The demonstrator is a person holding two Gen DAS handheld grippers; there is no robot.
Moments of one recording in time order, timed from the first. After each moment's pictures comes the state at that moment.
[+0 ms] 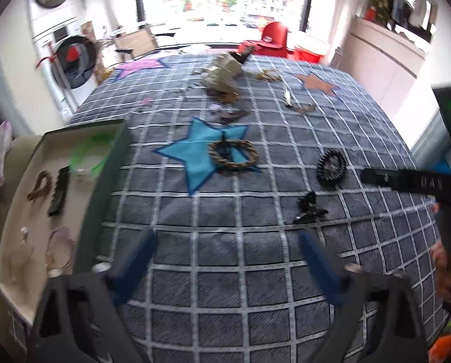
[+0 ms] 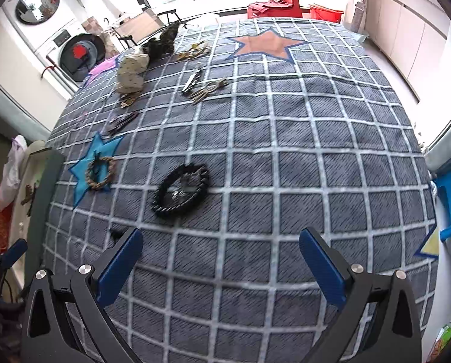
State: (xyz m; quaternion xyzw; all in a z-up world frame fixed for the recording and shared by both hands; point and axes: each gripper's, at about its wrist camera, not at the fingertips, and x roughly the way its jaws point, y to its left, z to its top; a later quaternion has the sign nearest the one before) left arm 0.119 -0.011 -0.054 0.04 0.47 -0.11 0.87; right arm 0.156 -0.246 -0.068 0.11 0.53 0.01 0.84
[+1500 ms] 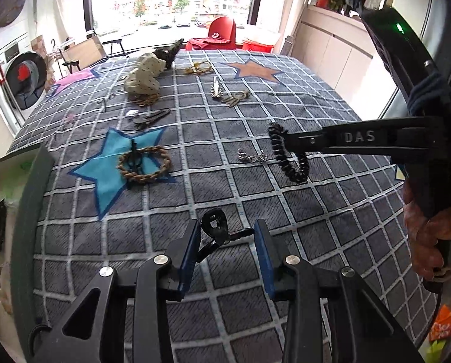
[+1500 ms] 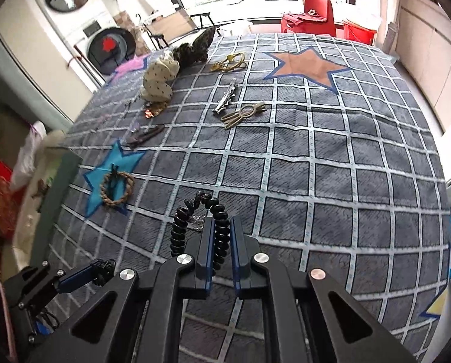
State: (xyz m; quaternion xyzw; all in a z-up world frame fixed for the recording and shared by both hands) left arm 0.124 -0.061 -0.066 0.04 0.46 -0.21 0.86; right arm 0.183 -0.234 -0.063 0.10 0.51 0.09 0.85
